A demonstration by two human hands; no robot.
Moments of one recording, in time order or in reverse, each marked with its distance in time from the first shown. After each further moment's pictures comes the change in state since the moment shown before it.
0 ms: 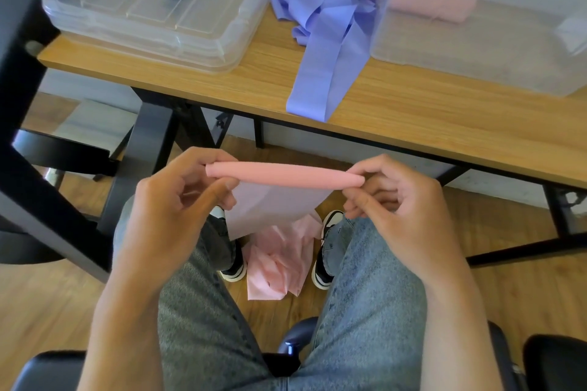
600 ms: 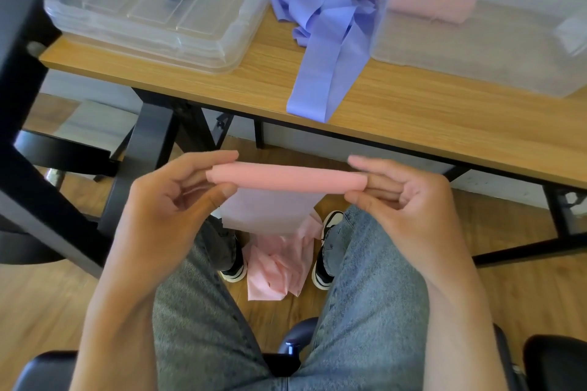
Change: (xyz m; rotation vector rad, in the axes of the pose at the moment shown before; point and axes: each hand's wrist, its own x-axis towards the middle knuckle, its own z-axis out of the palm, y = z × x) left_hand -0.002 0.002 -0.004 -0.112 0.000 0.004; right_hand 0.000 -0.002 -0.003 0.159 0.032 0.056
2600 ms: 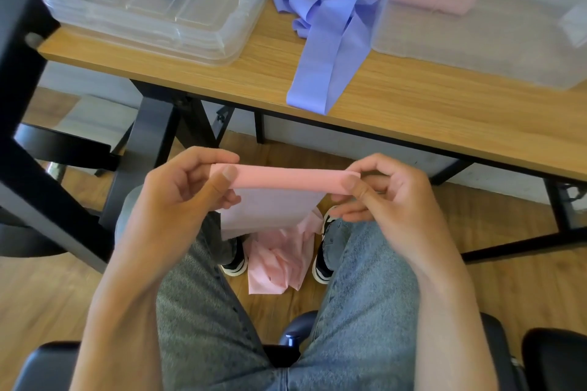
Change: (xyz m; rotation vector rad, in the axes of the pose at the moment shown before) left_hand 0.000 0.002 0.007 -0.132 0.002 -0.232; right_hand 0.003 0.004 0.011 0.193 -0.045 0.221
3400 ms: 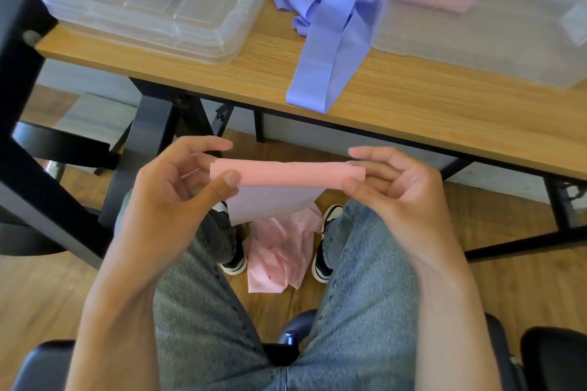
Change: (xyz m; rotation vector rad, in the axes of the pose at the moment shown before) left_hand 0.000 0.003 -0.002 -0.016 0.016 0.035; right_hand 0.002 0.000 -0.004 0.158 0.032 -0.109
